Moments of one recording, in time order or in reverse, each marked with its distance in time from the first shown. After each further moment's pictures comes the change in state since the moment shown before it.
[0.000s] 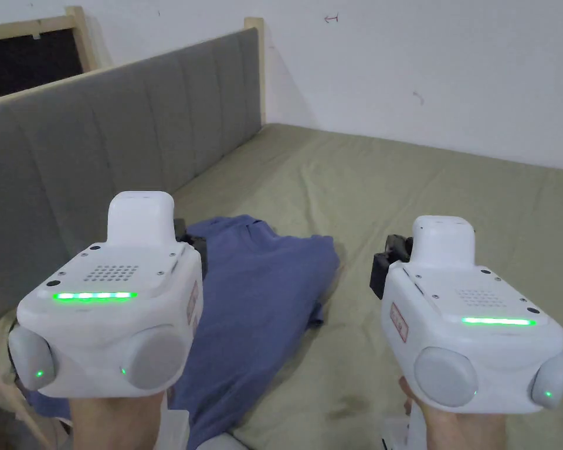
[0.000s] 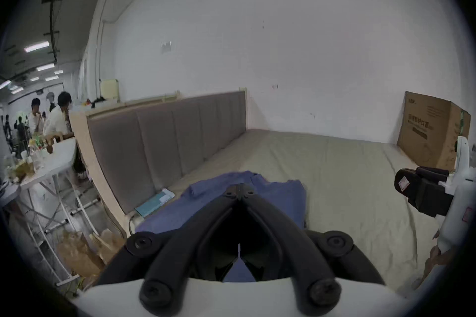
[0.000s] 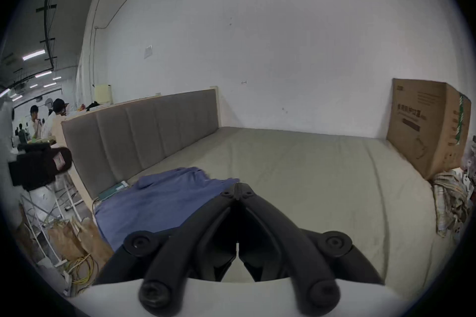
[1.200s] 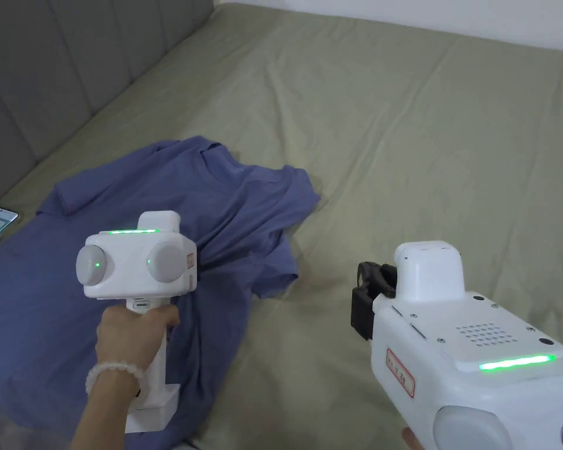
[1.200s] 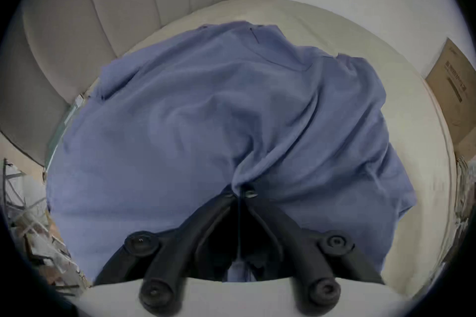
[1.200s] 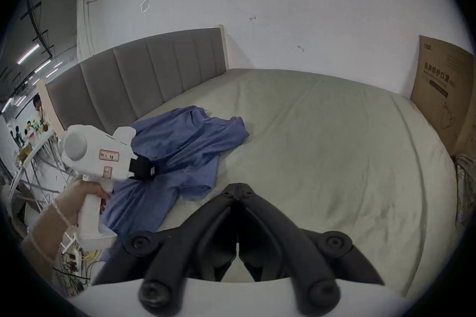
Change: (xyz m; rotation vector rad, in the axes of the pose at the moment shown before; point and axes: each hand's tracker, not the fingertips) left arm 0.019 -0.124 -0.284 -0.712 -0.036 -0.027; right arm 0.027 -0.075 -0.091 -0.318 0.069 -0.010
